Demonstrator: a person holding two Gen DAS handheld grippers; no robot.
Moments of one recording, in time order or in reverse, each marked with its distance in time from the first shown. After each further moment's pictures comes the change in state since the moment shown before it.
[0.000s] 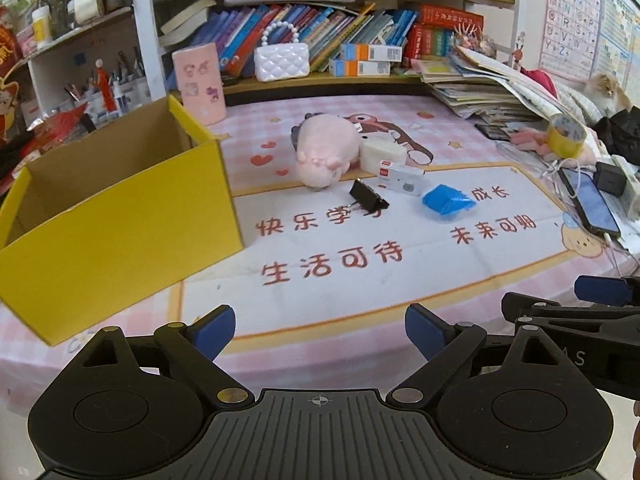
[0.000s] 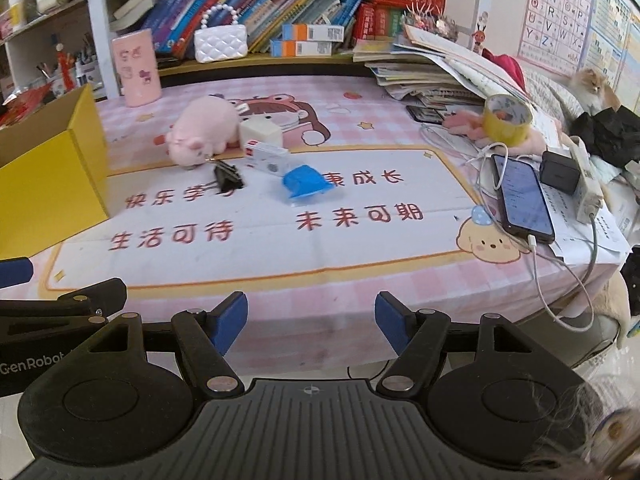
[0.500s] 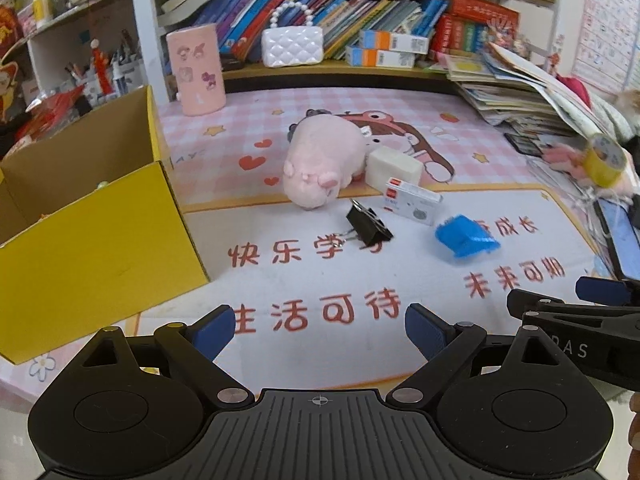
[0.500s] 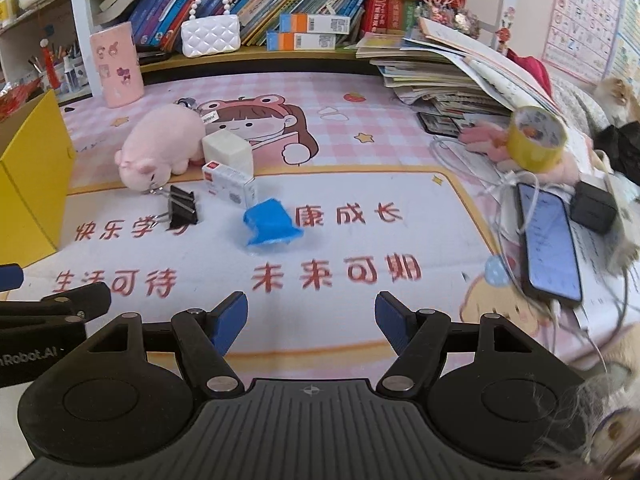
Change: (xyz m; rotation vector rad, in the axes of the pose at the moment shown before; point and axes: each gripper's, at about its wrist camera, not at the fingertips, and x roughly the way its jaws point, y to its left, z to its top) left arm 0.056 -0.020 0.042 -0.084 0.050 0.051; right arm 0.072 -0.039 0.052 -0.046 0.025 0.047
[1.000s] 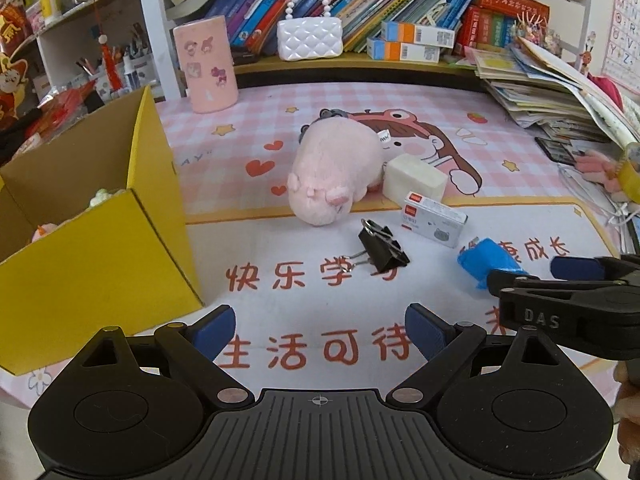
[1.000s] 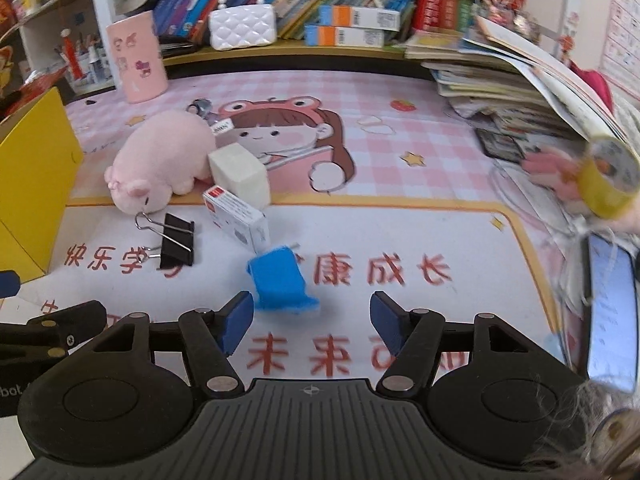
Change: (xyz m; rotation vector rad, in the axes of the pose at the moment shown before) left arm 0.027 -0.013 0.024 -0.017 0.026 0.082; right arm 0.061 -0.007 0.041 -0.086 0.012 0.134
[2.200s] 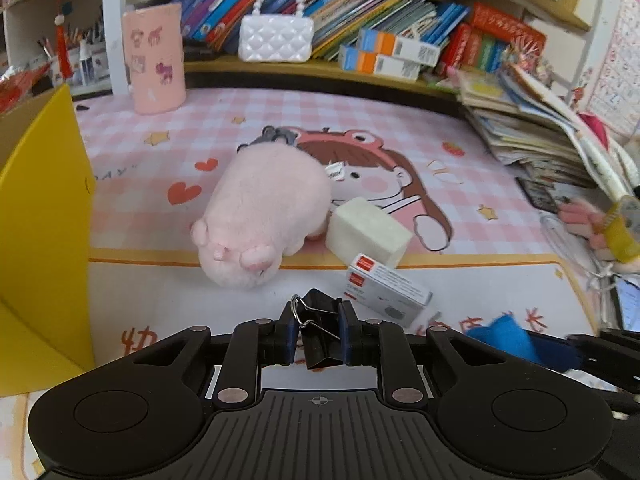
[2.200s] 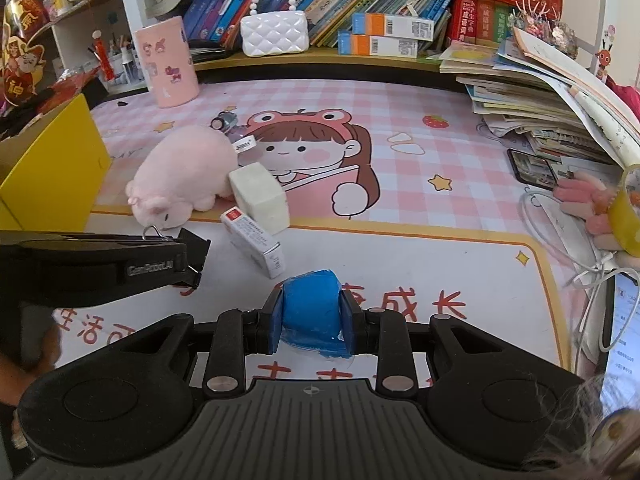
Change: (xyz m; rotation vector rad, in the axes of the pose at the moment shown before) left arm 0.053 -0.020 0.039 -0.087 -0.024 -0.161; right arm 0.000 -0.013 0.017 -0.044 -0.004 0.113
